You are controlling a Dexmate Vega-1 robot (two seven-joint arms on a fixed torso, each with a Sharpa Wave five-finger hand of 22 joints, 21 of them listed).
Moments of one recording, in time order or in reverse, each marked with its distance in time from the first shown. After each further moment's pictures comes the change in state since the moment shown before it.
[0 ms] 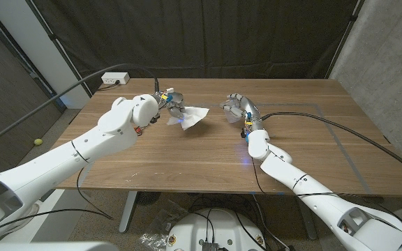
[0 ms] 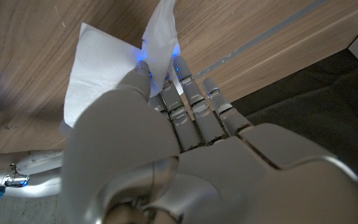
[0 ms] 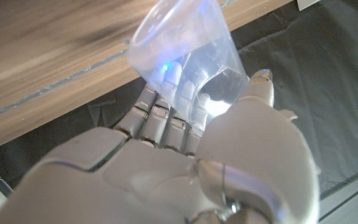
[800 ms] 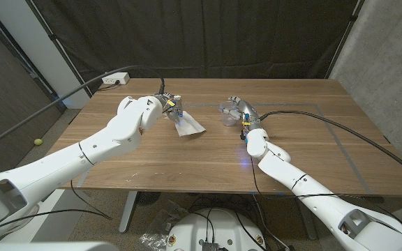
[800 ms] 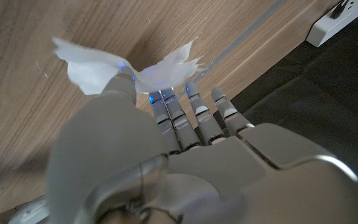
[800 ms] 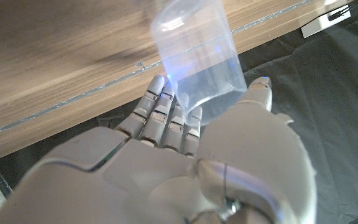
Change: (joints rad) left arm -0.037 -0.014 0.091 -0.006 0.310 0.023 -0.194; left_hand -0.187 -0.116 -0.125 0.097 0.027 -0.539 -0.087 -0.185 -0.003 -0.546 0.028 -0.345 -0.143 -0.484 0.065 -0.108 -0.097 -0.193 0.089 -0.075 -0.014; right arm -0.013 -0.010 0.000 -0.082 -0.019 -0.149 0.103; right_hand -0.093 -0.025 -0.092 0.062 0.000 -0.293 0.047 -0.145 -0.026 -0.216 0.046 -0.126 -0.083 -0.200 0.018 -0.157 -0.148 -0.196 0.038 -0.046 -0.100
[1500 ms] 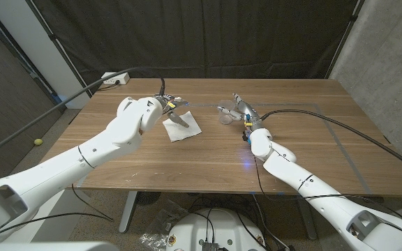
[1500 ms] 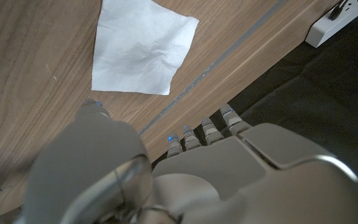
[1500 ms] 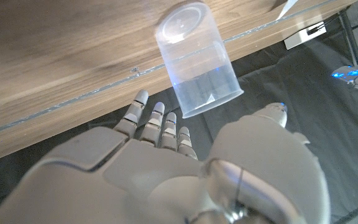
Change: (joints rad) left arm 0.086 -0.010 -0.083 -0.033 -0.004 -0.026 0.045; left_hand -0.264 -0.024 -0.212 0.155 0.055 -0.623 -0.024 -0.019 -0.005 -0.583 0.052 -0.015 -0.106 -0.431 0.053 -0.007 -0.148 -0.187 0.009 -0.103 0.003; right arm -0.016 -0.051 0.006 -0.028 0.018 0.052 0.055; right_hand -0.218 -0.014 -0.037 0.110 -0.012 -0.185 0.030 -0.118 -0.028 -0.248 0.085 -0.021 -0.075 -0.305 0.106 -0.014 -0.085 -0.198 0.155 -0.142 -0.121
